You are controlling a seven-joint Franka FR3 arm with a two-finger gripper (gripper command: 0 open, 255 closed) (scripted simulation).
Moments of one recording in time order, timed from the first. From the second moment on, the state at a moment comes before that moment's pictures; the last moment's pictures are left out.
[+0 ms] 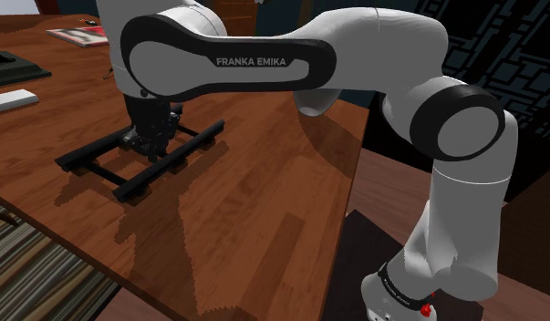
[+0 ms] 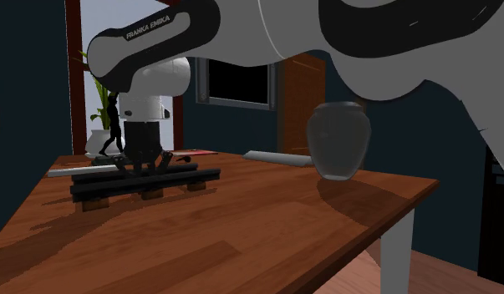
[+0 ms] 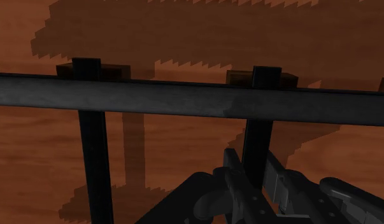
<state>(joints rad) 0.36 0.44 0.37 -1.30 -0.22 1.77 0.34</state>
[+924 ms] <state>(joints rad) 0.40 0.49 0.36 -1.07 -0.23 1.58 0.32</state>
